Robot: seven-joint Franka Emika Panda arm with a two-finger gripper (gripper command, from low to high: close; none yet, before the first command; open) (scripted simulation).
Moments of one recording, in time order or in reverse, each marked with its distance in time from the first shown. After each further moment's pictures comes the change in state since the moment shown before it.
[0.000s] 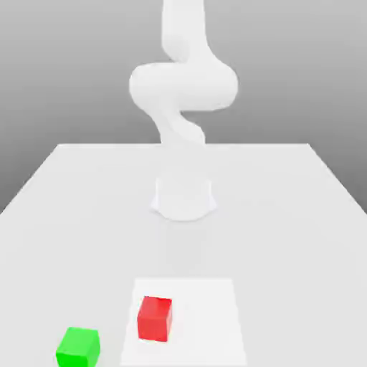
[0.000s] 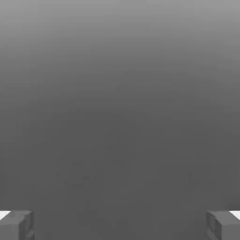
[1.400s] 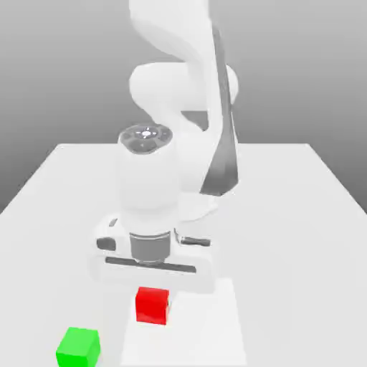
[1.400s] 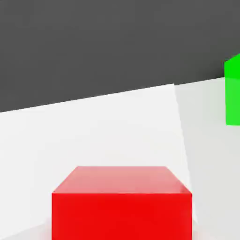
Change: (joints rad) arm -0.088 0.841 -0.043 -0.252 0.017 0.373 0.064
